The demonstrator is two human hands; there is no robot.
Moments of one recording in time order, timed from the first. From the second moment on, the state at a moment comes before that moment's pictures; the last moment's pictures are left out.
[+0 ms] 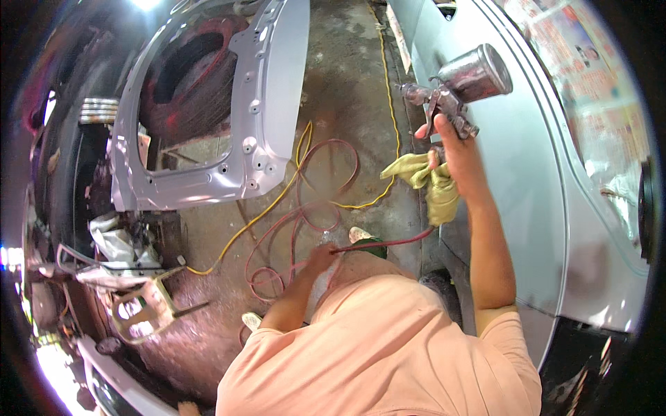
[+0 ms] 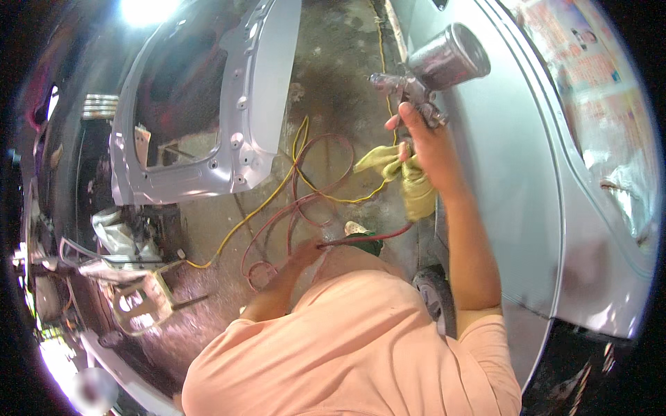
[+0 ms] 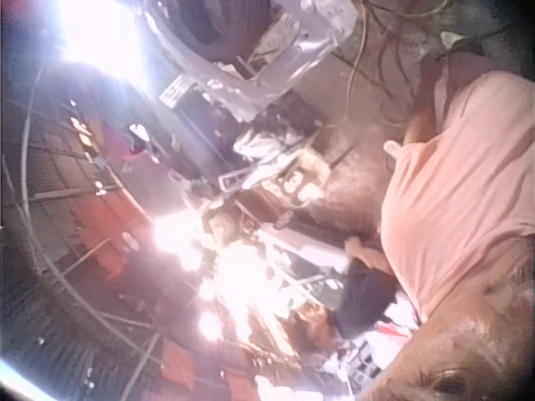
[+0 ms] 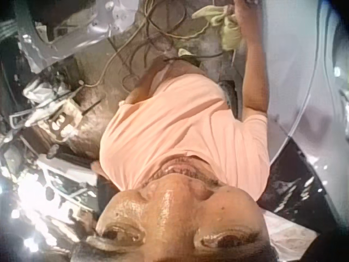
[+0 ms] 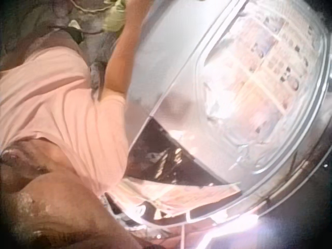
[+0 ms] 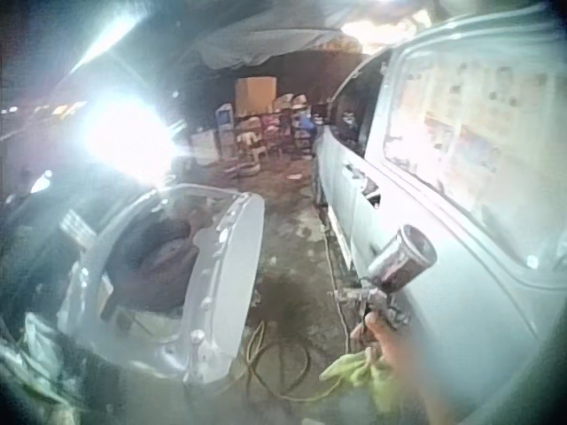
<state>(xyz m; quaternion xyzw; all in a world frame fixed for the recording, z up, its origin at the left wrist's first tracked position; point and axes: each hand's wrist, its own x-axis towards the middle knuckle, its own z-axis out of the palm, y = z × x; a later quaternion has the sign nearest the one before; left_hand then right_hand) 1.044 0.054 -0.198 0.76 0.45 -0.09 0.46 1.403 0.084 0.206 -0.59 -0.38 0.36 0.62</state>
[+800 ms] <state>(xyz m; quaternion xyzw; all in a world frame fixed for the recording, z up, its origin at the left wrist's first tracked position) 1.022 -0.050 -0.160 0.48 0.75 -0.13 0.43 1.400 0.211 0.092 -0.51 -0.58 0.62 0.14</state>
